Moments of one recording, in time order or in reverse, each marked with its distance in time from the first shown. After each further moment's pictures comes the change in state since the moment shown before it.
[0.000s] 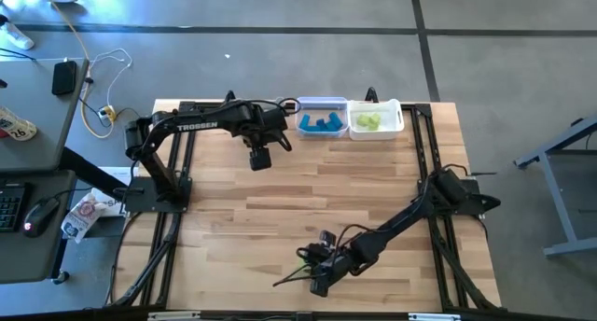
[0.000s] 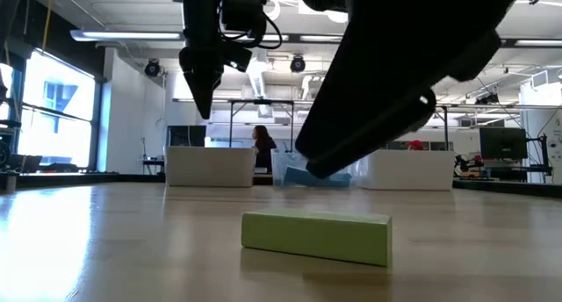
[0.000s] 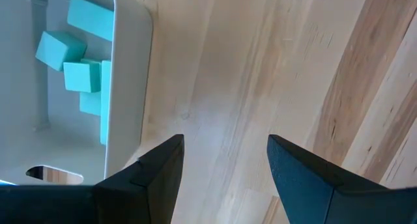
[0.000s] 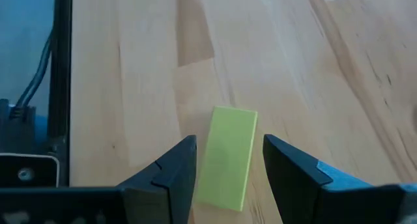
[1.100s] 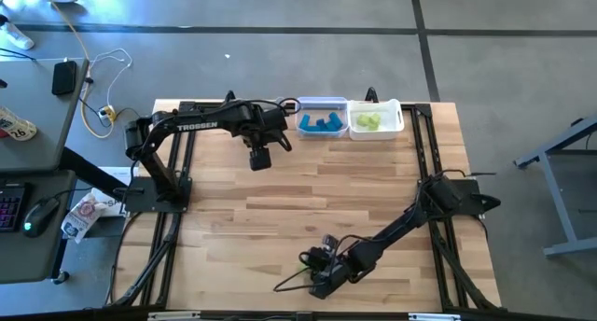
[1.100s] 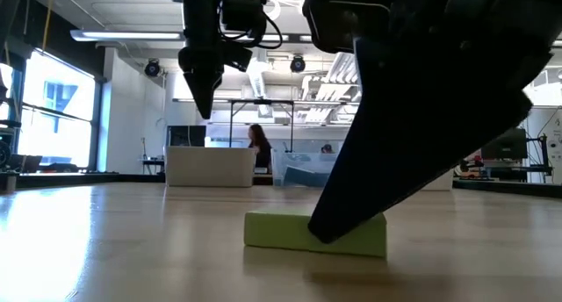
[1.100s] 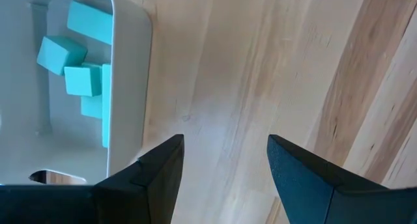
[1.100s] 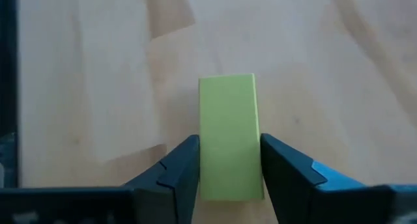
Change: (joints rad) left arm 0.000 0.000 0.000 0.004 0.000 0.021; right arm 0.015 0.098 0.005 -0.043 0.071 0.102
